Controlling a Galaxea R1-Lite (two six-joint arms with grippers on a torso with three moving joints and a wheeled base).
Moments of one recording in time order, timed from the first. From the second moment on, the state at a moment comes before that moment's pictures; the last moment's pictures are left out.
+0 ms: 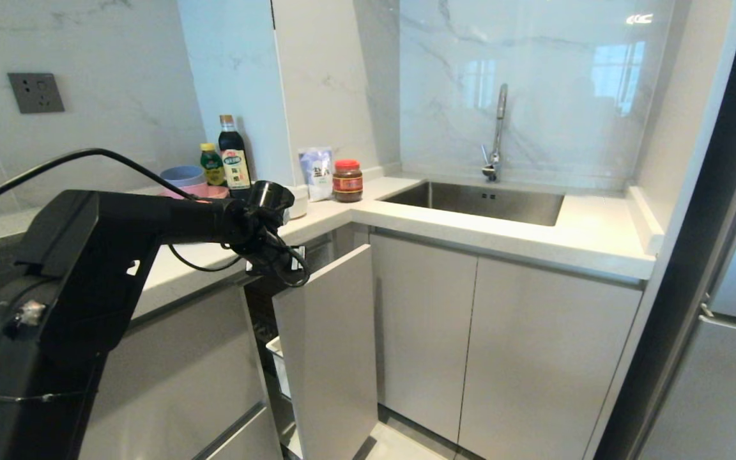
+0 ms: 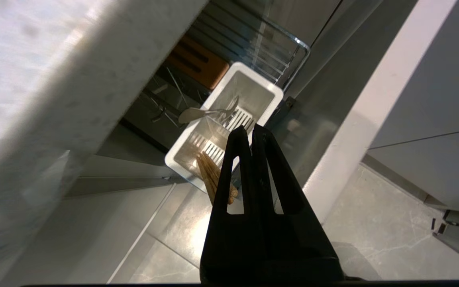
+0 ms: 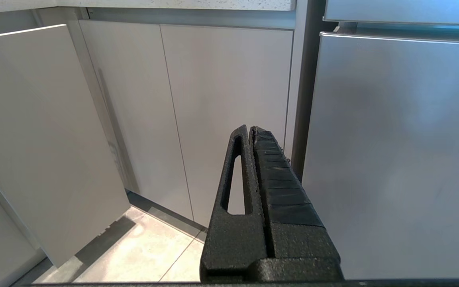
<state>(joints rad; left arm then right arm) -0.24 2.37 -1.93 0.43 0.18 -0.16 0.00 0.00 0.00 0.00 0.00 0.03</state>
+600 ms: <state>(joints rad) -0.27 2.42 -1.93 0.47 0.18 -0.16 0.00 0.00 0.00 0.00 -0.01 0.03</state>
